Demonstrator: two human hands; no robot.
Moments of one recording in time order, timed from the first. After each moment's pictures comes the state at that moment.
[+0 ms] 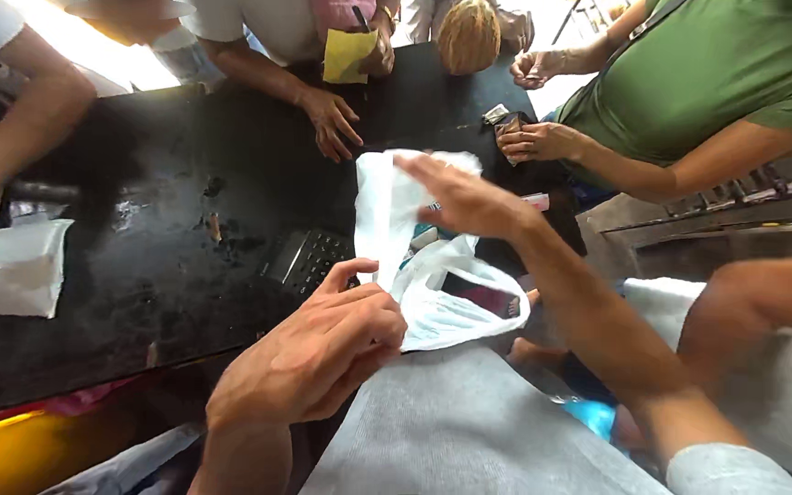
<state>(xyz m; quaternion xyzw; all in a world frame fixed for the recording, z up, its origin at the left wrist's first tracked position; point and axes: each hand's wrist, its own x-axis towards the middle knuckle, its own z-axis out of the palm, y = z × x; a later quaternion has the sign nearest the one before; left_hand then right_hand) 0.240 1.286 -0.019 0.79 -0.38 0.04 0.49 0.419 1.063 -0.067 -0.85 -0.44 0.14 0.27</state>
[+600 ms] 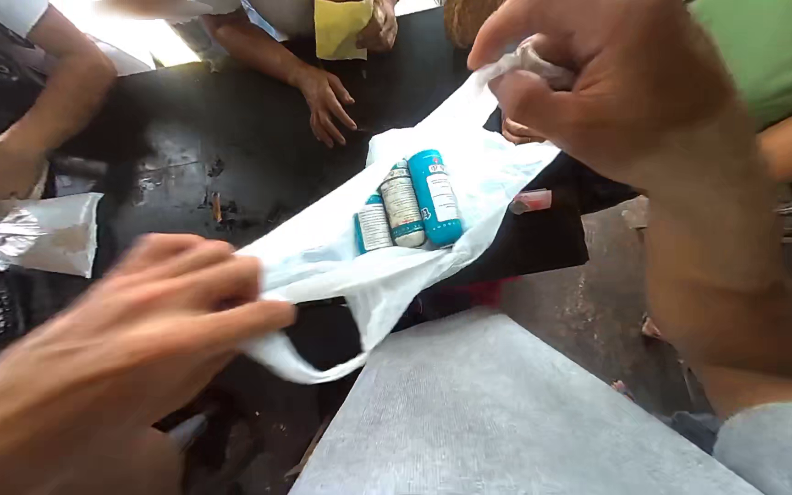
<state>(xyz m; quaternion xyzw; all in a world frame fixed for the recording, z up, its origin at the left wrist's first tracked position) 0.248 1.303 0.054 0.94 -0.30 -0.02 0.16 0.464 0.965 0.048 -0.84 -0.39 0.04 0.37</state>
